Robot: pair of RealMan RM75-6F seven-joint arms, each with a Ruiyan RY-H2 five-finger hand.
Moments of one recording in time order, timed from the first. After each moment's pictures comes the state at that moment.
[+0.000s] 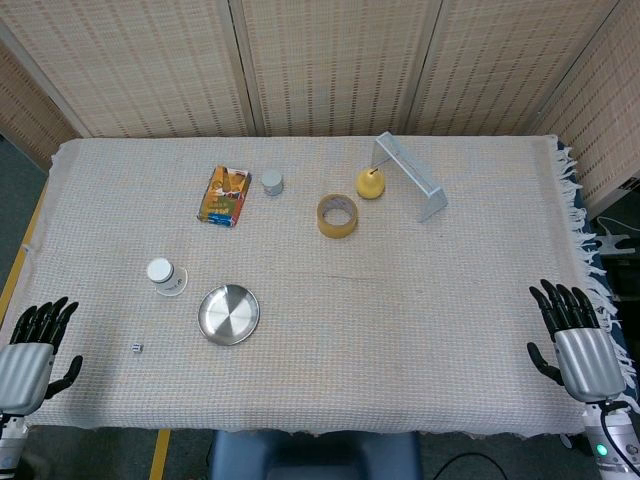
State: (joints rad) left arm -0.10 -1.13 -0.02 -1.60 1.51 1.47 0.12; right arm 0.08 -1.14 0.03 -1.62 -1.55 1.49 -0.13
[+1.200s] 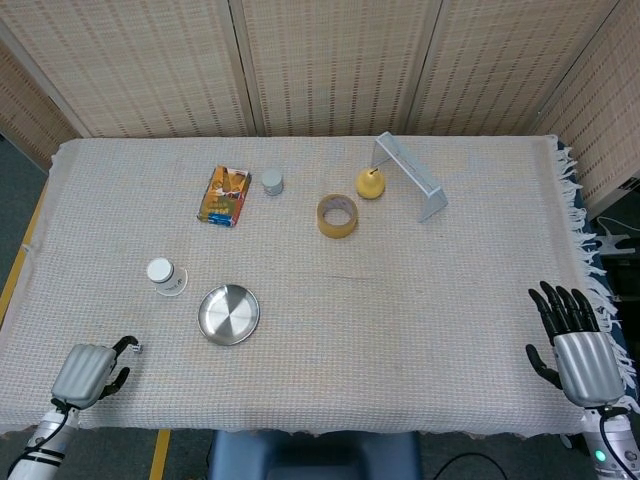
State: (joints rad) left arm -0.19 -1.31 0.02 -1.44 1.51 1.26 0.20; right arm 0.06 -1.15 0.03 -1.63 -1.58 1.53 -0.15
